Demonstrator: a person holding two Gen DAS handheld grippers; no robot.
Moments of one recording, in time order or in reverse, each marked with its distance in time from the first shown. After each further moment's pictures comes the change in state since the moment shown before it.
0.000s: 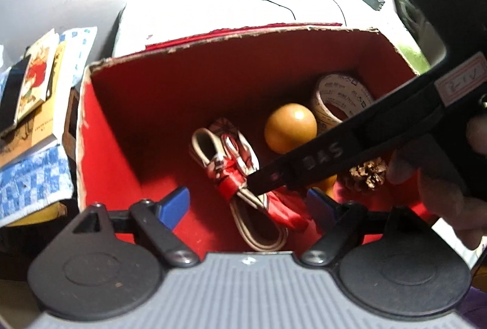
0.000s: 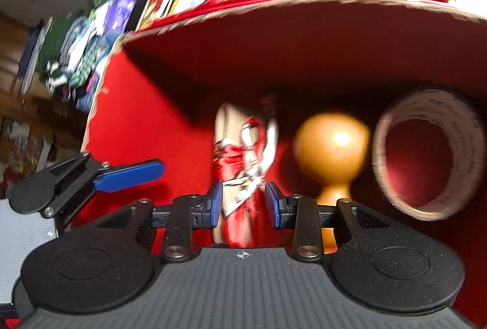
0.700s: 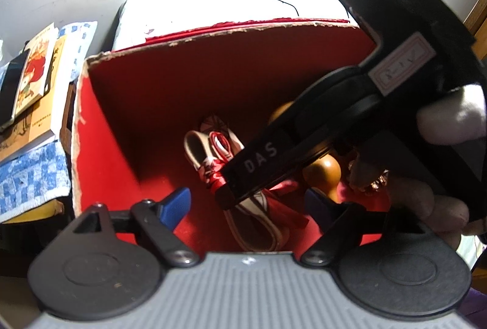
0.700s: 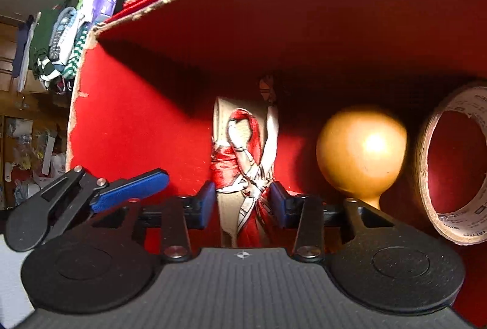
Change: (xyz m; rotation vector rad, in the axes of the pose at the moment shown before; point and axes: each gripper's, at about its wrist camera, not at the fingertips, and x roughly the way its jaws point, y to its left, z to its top) left arm 0.007 0.000 0.005 -0.007 0.006 0.010; right arm 0.033 0.004 0.020 0.068 0.102 0.021
